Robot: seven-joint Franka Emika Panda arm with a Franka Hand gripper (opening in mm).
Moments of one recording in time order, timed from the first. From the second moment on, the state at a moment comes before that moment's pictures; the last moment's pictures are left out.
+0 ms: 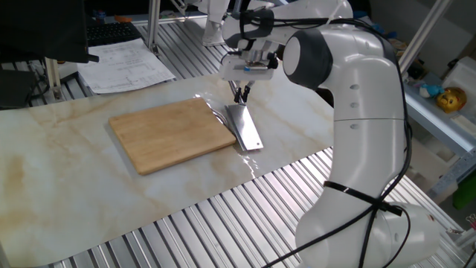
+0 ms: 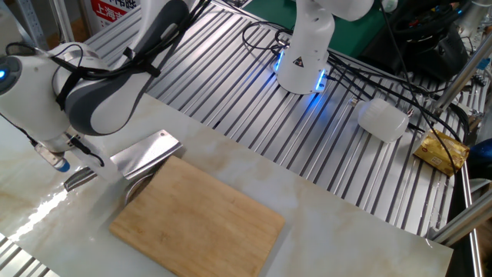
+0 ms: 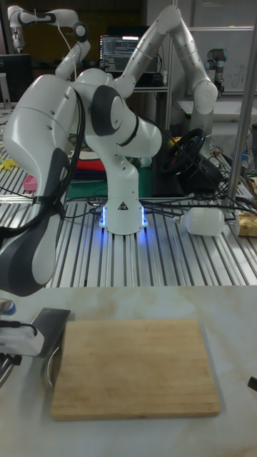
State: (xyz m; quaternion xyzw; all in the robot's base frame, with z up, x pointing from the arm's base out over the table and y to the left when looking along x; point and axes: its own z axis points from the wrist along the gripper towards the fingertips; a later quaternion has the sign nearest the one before) arm 0.638 -0.242 0.103 -0.07 -0.99 -0.04 0.12
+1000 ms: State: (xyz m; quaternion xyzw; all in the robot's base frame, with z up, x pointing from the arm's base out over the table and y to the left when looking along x) arm 0.643 -0.204 0.137 -0.11 -0.98 -0.04 0.14
